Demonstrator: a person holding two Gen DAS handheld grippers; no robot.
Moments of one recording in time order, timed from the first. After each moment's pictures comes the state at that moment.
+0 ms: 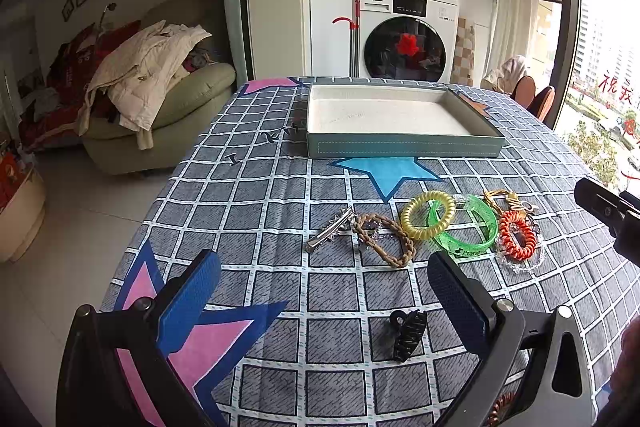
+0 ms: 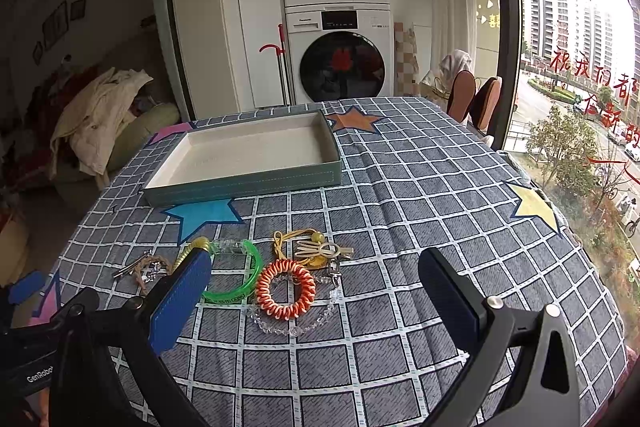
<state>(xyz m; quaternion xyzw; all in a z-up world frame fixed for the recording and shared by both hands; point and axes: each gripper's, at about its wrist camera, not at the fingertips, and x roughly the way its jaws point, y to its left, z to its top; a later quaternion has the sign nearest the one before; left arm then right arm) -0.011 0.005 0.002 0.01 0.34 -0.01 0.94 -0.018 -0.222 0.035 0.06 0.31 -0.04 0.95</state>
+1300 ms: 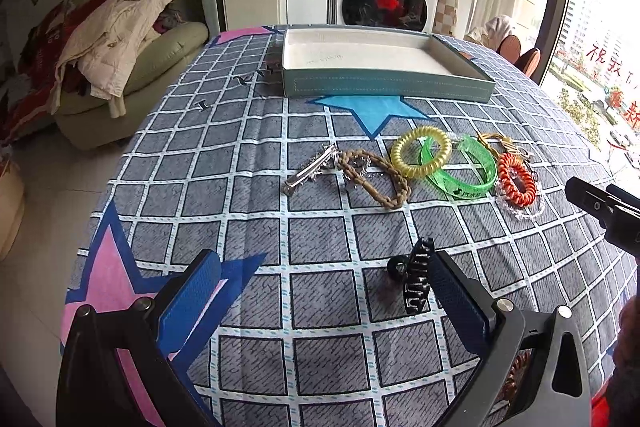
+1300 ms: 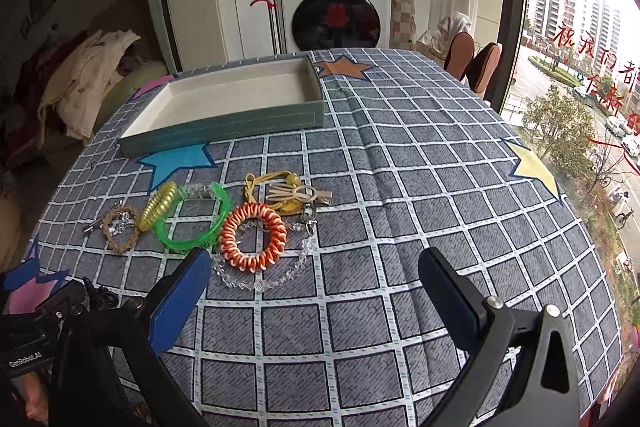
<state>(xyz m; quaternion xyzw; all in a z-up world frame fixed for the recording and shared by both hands) -0.002 0.002 -0.034 0.01 0.42 -0.06 0.90 -0.008 -0.235 -0.002 0.06 0.40 -0.05 0.91</state>
